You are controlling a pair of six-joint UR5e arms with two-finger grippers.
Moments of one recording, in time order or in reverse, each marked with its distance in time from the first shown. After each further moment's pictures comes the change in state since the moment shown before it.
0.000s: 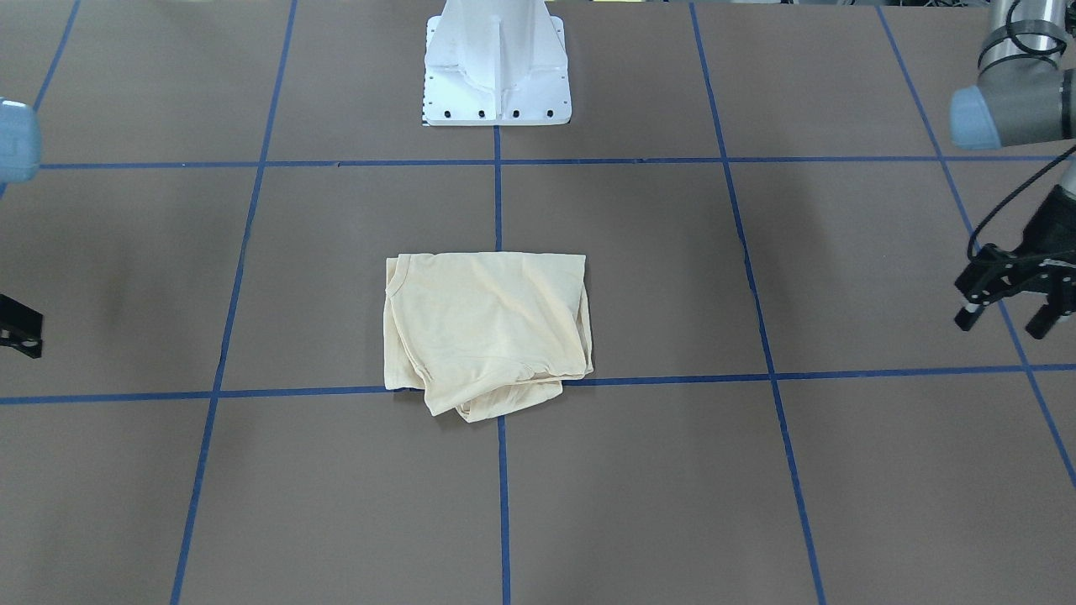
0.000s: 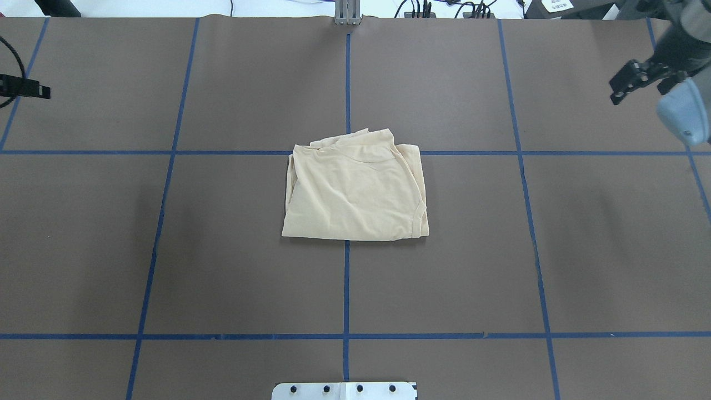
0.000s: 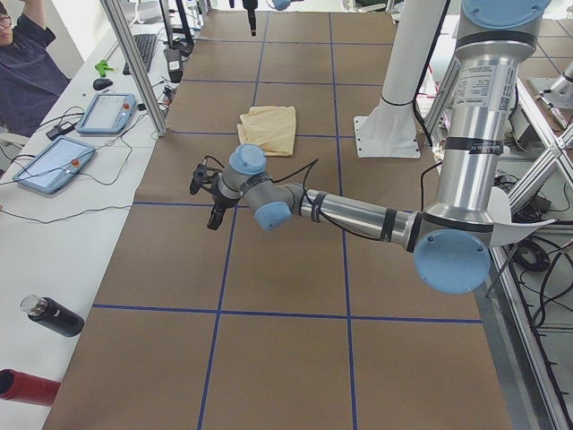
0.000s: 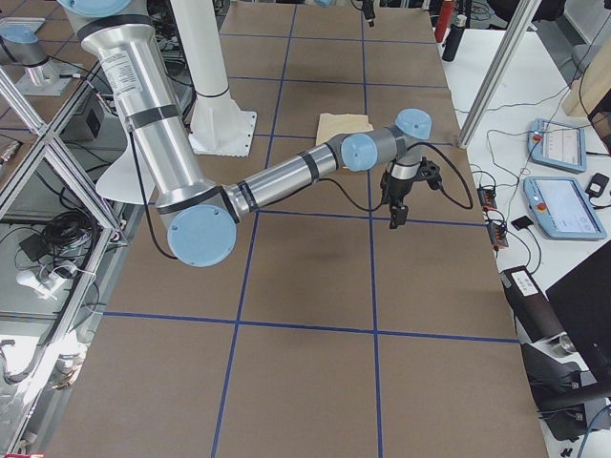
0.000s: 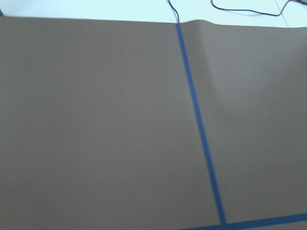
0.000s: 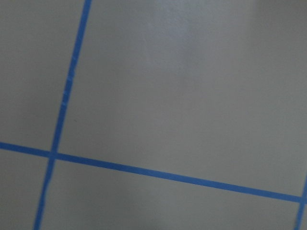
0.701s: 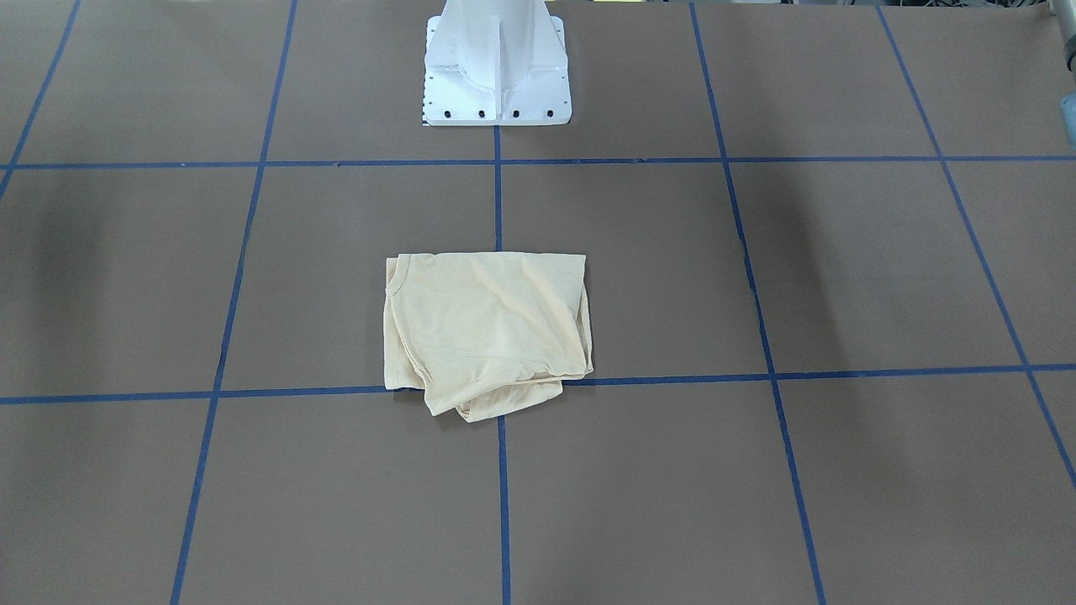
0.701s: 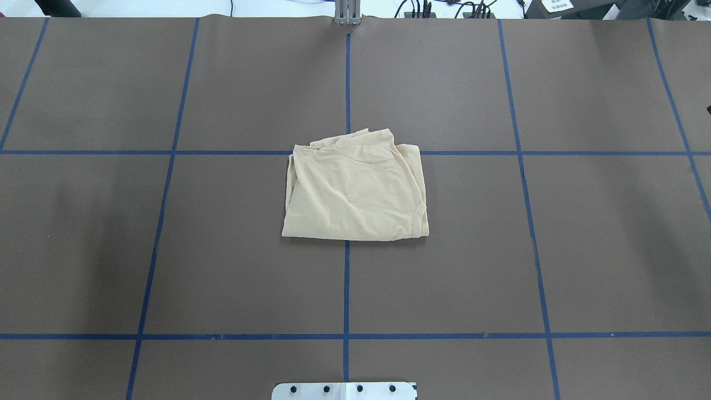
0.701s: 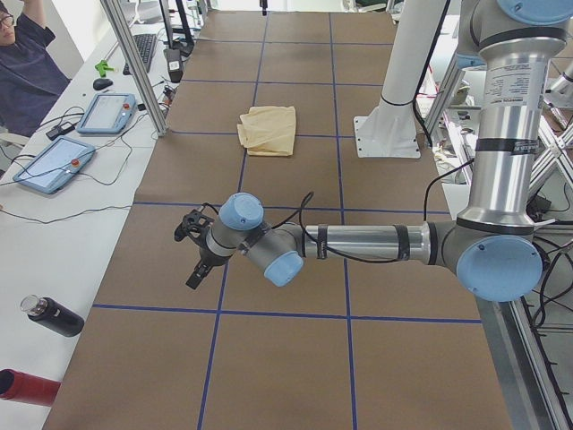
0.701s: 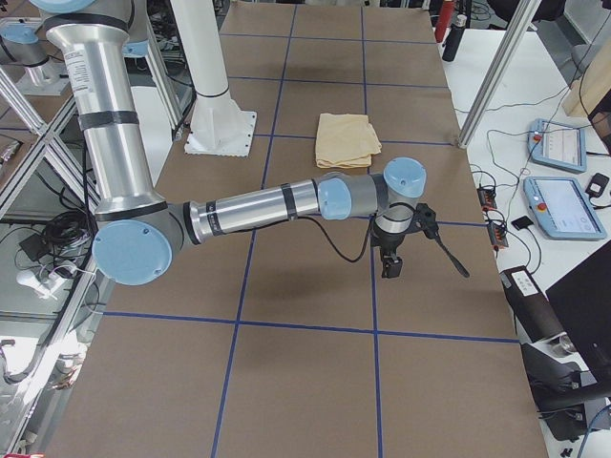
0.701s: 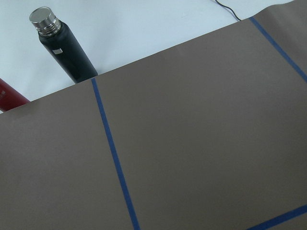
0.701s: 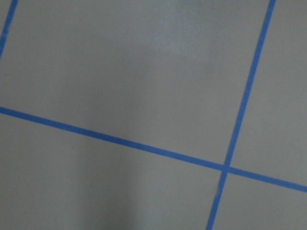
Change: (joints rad) left arm -0.175 0.068 0.129 -0.038 -0.043 0.438; right arm 0.167 -0.158 -0.014 0.081 0.076 -0.200
